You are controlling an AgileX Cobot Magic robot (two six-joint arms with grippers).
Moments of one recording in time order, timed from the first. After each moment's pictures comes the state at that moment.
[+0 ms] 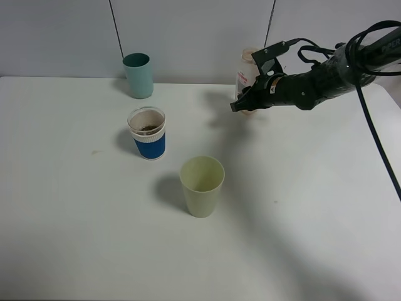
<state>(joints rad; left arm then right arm) 0.00 0.00 -0.51 0.07 1.06 -0.07 0.29 2.14 -1.17 -0.28 -0.29 0.00</state>
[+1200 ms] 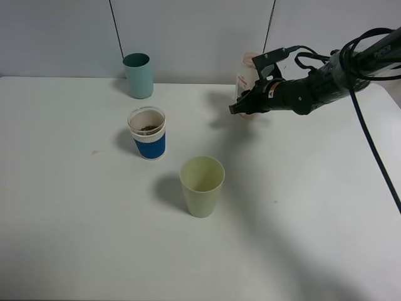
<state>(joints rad) 0.00 0.00 -0.51 0.07 1.06 -0.07 0.29 2.18 -1.17 -0.25 -0.32 0.03</state>
